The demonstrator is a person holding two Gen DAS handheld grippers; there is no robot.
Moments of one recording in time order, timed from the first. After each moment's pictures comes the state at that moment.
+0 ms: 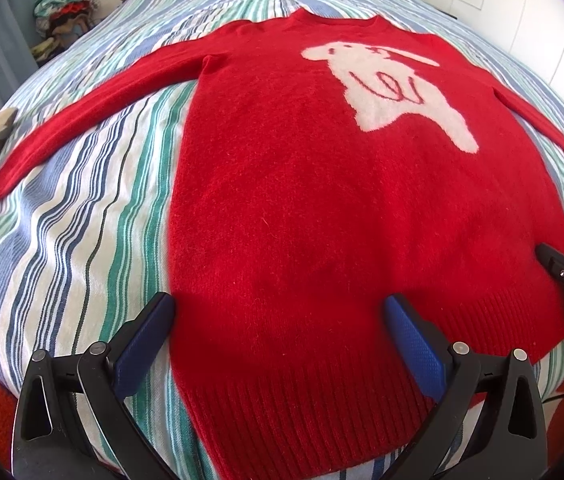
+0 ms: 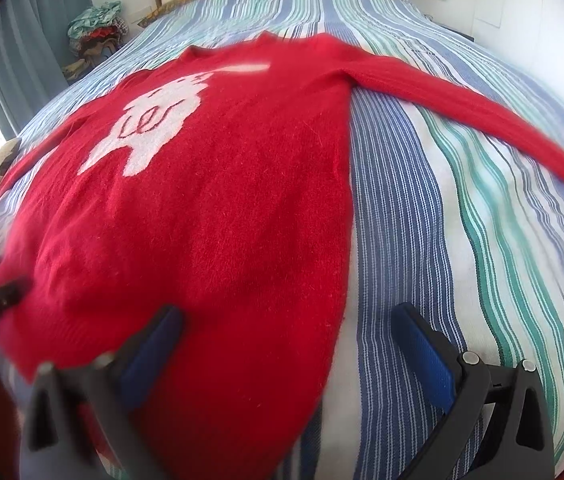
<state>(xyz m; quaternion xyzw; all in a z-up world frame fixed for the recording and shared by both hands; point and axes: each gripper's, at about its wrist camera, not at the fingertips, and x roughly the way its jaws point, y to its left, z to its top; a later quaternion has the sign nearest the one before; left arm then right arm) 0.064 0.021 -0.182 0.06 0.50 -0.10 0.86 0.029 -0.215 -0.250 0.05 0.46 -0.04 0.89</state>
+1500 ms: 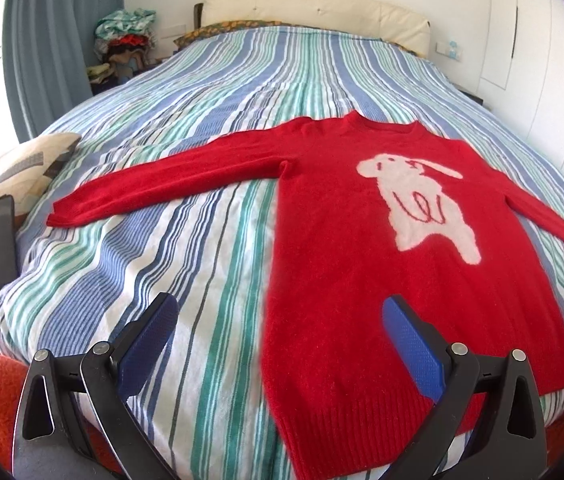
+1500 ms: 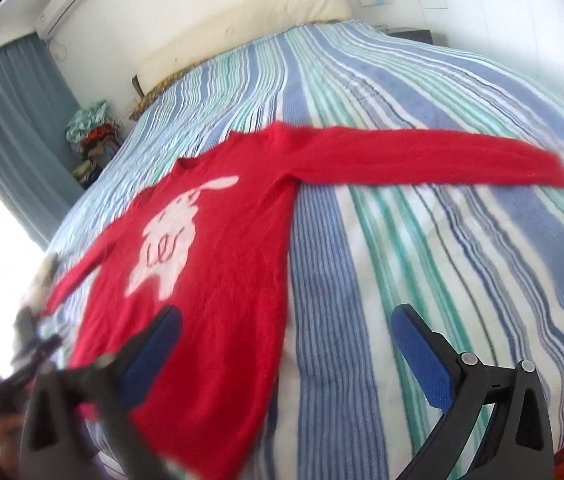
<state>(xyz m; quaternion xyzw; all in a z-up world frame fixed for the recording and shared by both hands) 0.054 0.067 -0.117 0.00 0.38 -0.04 0.92 -0.007 -0.302 -0.171 0.22 0.34 -0.04 0.91</state>
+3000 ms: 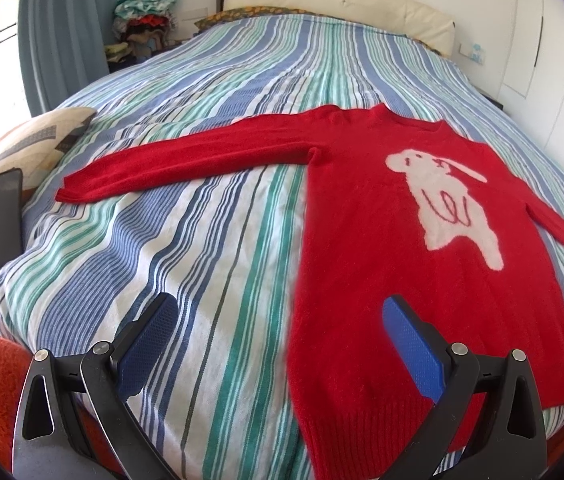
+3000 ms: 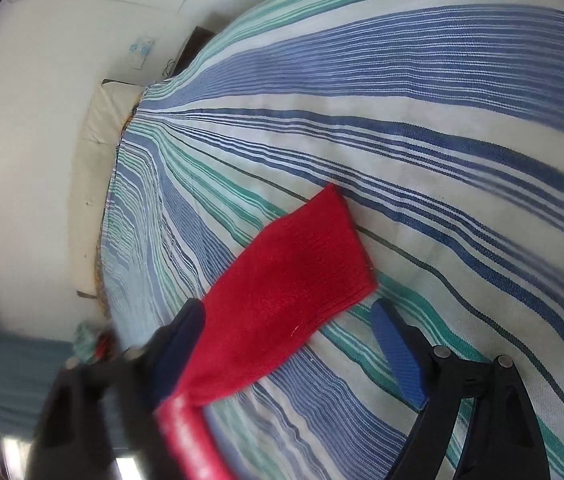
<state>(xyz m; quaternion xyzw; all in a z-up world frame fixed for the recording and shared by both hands) 0.063 0.079 -0.131 -0.02 0.40 -0.01 0.91 0.002 -0.591 -0.221 0.59 0.29 -0.17 0.73</state>
